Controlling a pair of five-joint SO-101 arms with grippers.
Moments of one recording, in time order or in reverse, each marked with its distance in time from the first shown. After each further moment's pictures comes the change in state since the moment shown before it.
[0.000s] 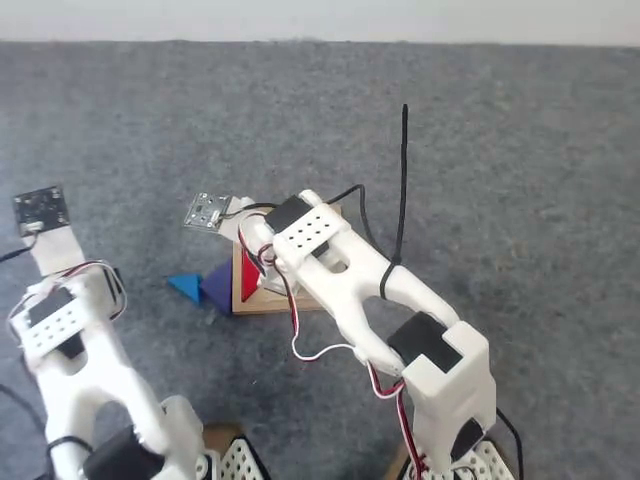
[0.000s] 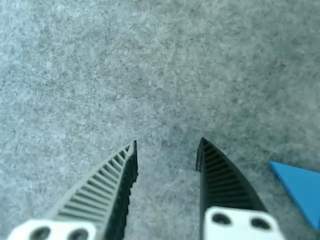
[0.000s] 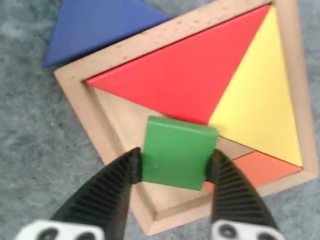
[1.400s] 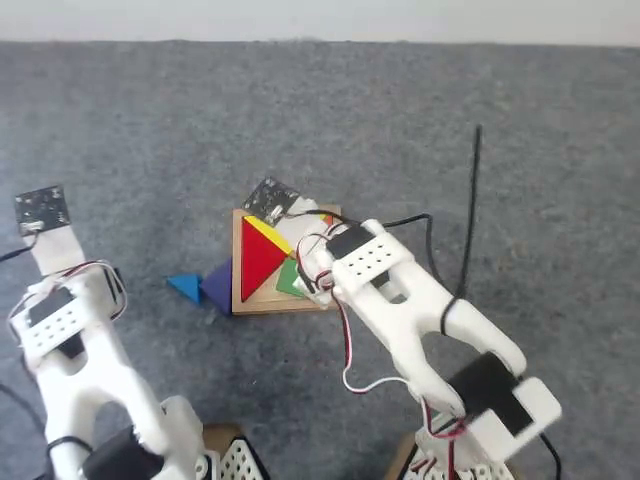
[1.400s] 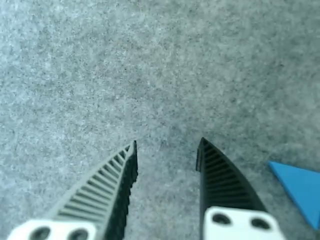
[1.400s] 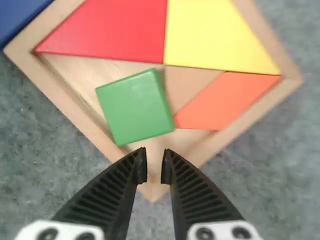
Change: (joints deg) left arm 0.3 0.0 0.0 0.0 0.0; right arm 6.3 -21.5 30.7 -16.2 -11.5
